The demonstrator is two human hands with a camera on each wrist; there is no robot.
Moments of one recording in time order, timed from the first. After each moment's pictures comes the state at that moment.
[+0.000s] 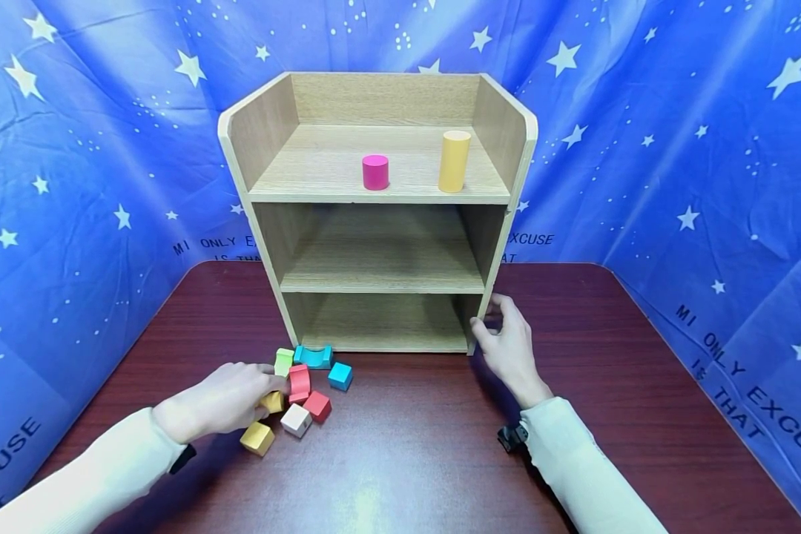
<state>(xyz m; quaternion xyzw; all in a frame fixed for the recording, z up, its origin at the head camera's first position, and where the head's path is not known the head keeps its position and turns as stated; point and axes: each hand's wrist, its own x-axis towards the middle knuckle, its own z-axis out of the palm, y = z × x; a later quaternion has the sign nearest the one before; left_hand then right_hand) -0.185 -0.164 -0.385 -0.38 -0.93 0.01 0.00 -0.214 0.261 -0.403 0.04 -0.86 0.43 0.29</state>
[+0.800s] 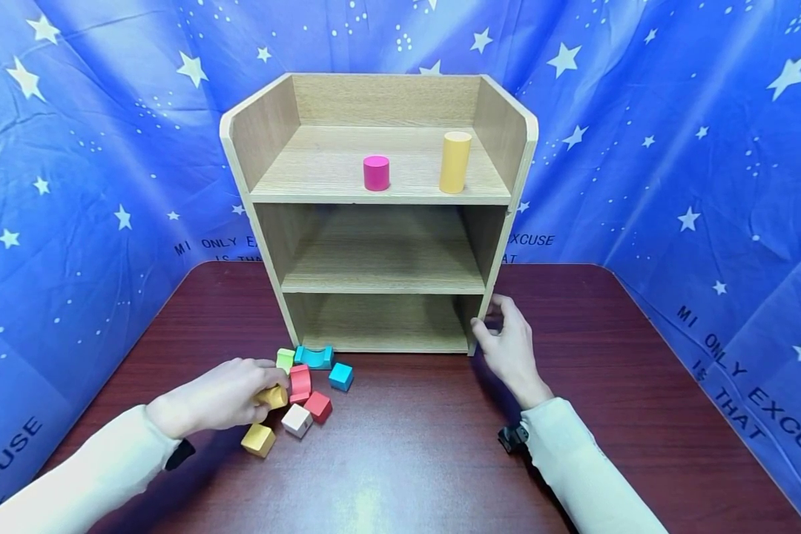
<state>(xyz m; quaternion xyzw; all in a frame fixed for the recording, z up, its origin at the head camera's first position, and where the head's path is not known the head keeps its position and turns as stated) -0.189 -0.168 -0.379 -0.39 -0.92 -0.07 -0.03 -0.214 0.261 -0.404 0.04 -0.86 0.43 0.29</state>
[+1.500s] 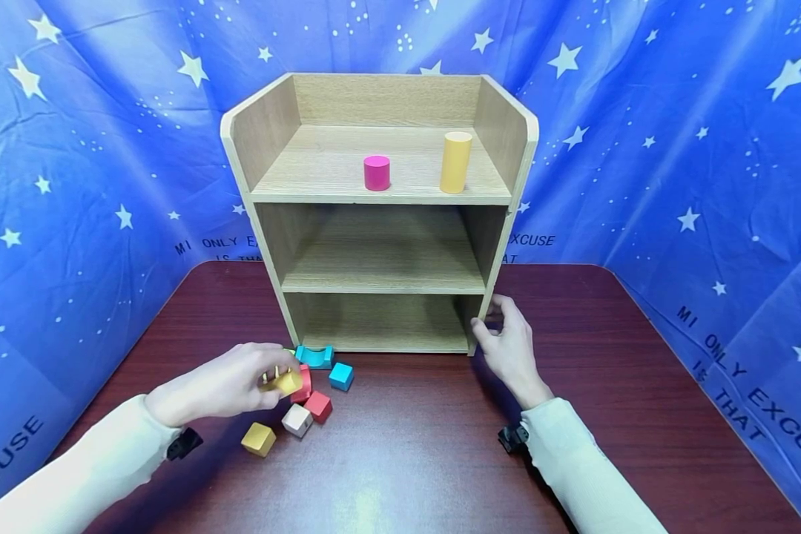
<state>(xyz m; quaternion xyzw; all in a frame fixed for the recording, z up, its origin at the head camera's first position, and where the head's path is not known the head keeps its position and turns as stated) -0.192 -0.158 -0.356 -0.40 -0.90 -0.17 -0.01 -0.214 0.261 -0.405 0.04 -0.86 0.43 0.29</state>
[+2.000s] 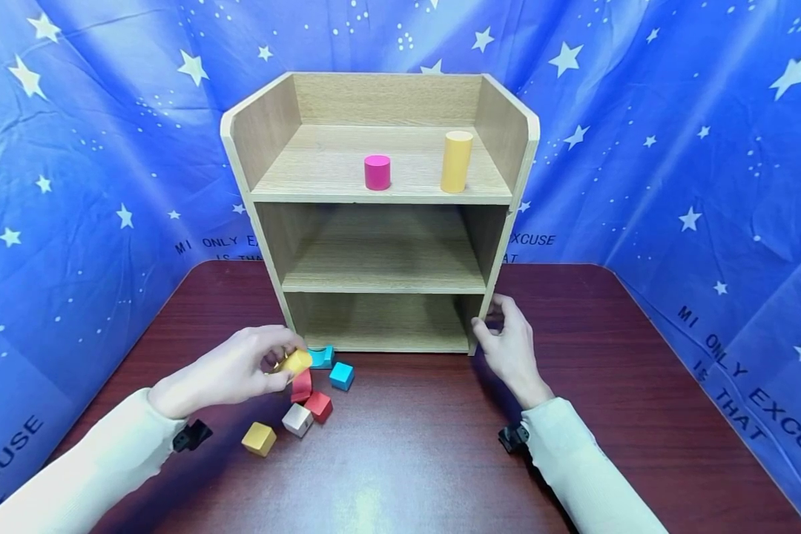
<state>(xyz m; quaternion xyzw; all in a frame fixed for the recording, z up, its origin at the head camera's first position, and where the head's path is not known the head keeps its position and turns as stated) -0.195 -0.149 -0.343 -0.40 -0.88 -0.23 0.04 -0.213 0.261 -0.404 0.04 -0.86 0.42 0.29</state>
